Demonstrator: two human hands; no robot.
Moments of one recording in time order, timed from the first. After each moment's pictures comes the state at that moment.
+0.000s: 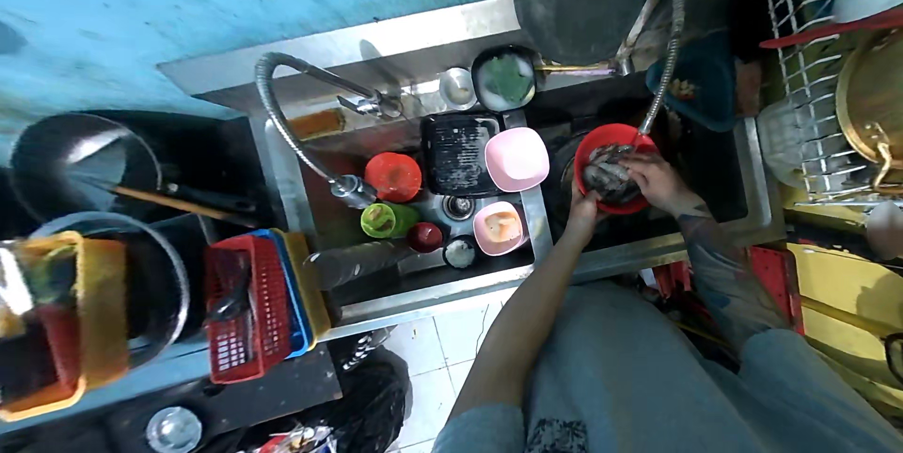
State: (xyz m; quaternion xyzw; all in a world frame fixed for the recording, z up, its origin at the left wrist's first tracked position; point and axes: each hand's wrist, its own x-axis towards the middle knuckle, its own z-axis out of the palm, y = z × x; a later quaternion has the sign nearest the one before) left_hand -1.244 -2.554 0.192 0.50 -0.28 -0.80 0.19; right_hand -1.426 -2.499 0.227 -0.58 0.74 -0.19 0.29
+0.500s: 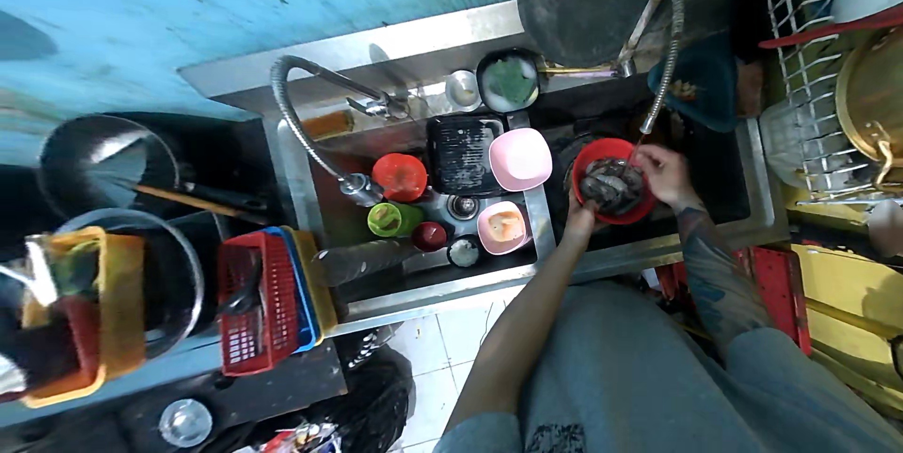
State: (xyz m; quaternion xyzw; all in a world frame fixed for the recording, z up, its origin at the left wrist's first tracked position) left_hand -1.225 -2.545 0.198 0.53 -0.28 -0.79 0.15; right_hand -1.420 -2.496 0.240 -0.39 0.78 -0.35 0.33
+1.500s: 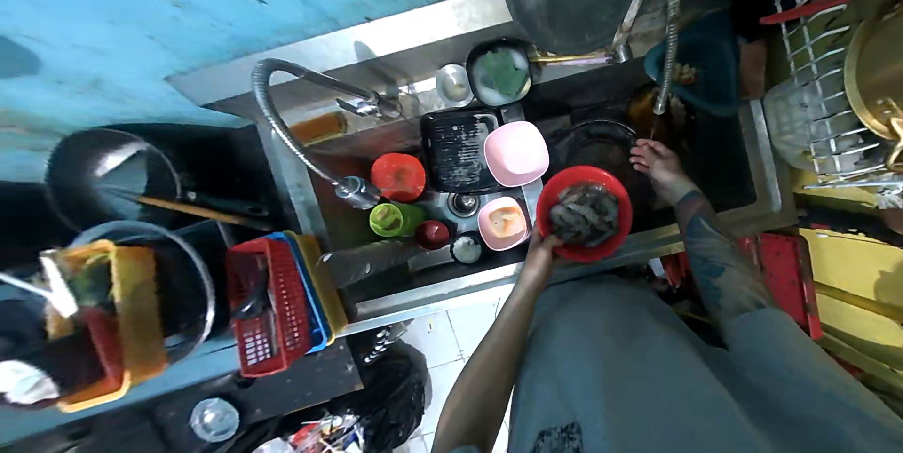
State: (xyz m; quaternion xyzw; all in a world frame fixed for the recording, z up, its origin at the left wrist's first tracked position) left_hand -1.106 -2.523 0.213 0.52 -0.30 -0.79 0.15; right_hand -1.436 -2.503 0.163 -0.12 0.71 -0.50 0.48
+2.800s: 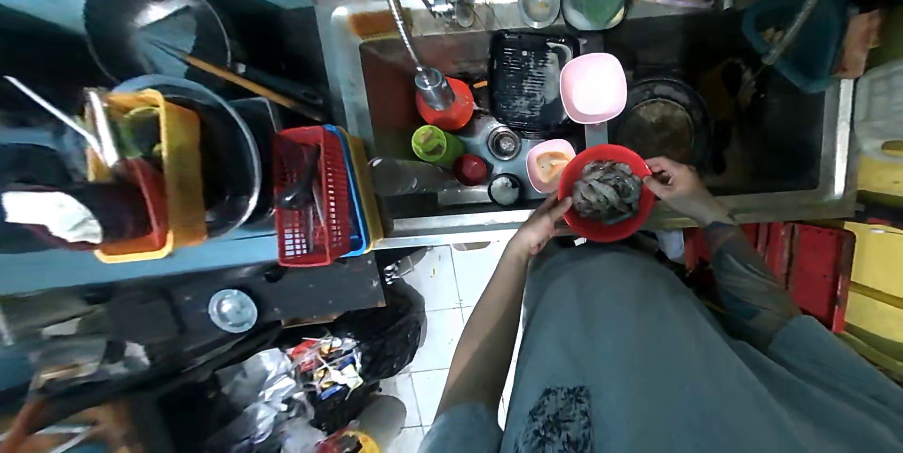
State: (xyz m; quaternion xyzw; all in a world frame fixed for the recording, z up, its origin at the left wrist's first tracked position) left_hand -0.965 -2.535 0.216 0.46 -0.35 -0.81 0.05; right_hand -1.281 -2.456 0.226 -0.47 0.71 -0.27 0.45
